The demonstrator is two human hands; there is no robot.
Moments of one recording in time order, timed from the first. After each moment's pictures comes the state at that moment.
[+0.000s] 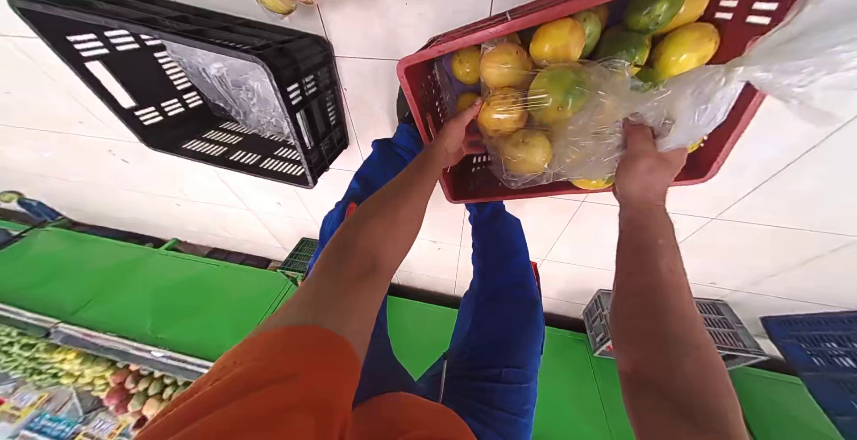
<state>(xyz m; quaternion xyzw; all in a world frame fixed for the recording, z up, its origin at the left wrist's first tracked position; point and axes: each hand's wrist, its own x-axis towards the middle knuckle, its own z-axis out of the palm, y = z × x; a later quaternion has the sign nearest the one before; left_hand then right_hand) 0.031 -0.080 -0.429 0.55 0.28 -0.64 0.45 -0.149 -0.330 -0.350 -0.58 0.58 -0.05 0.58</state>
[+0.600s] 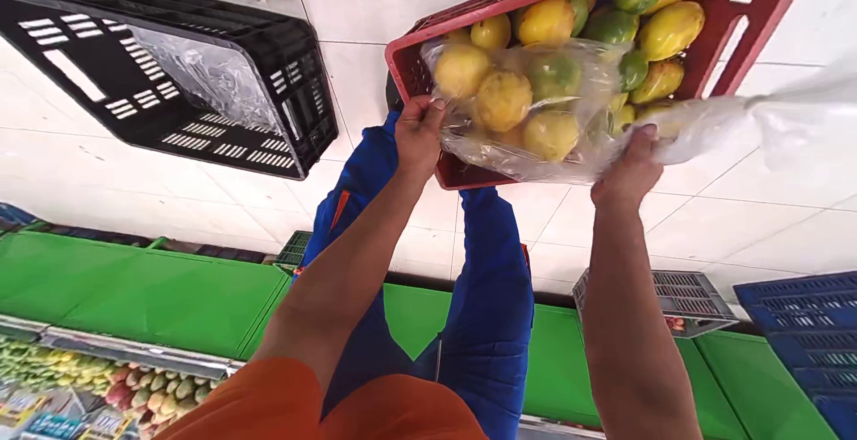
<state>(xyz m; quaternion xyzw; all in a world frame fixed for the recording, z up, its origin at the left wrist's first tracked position) 0.041 -0.069 -0.326 0.76 0.18 -0.37 0.50 -0.175 -0.310 -0.336 -0.46 0.71 -0.09 0.52</state>
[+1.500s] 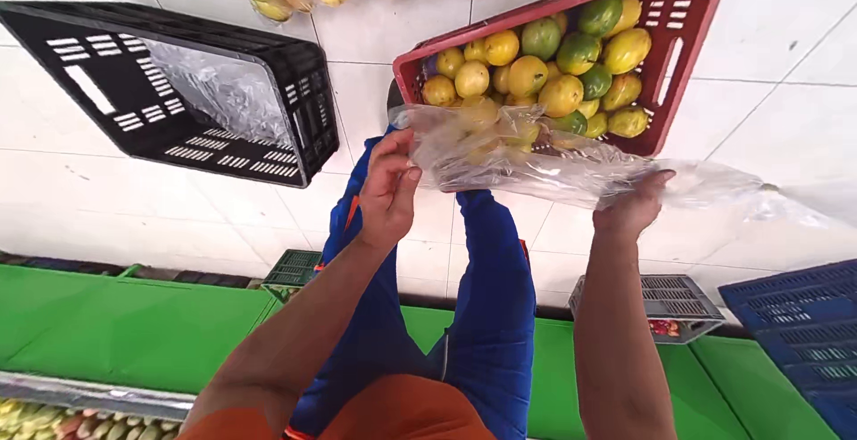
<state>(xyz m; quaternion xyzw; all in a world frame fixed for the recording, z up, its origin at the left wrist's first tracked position) 0.046 -0.011 -0.195 0.74 -0.15 -0.29 0.60 -0.225 -0.304 -0.277 -0.42 0.70 -0.23 0.53</state>
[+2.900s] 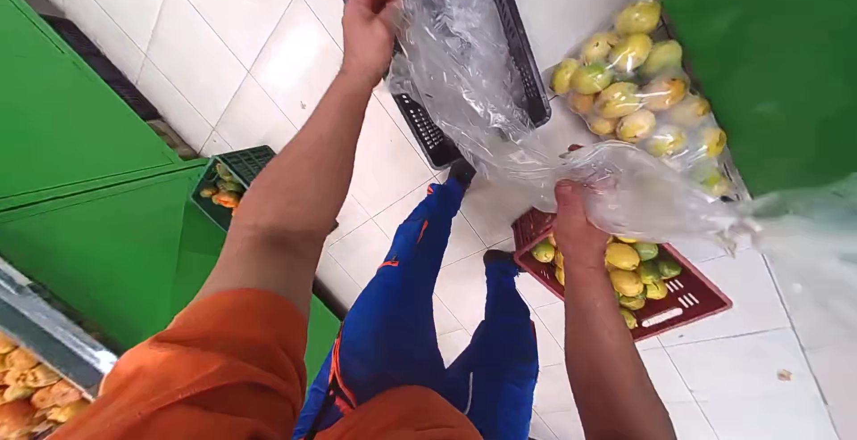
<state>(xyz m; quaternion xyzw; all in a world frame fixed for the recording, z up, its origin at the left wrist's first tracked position) 0.350 0.533 -0.159 0.81 0.18 -0.01 0.55 0.205 0.147 -0.110 -0.69 0.07 0.02 0.72</state>
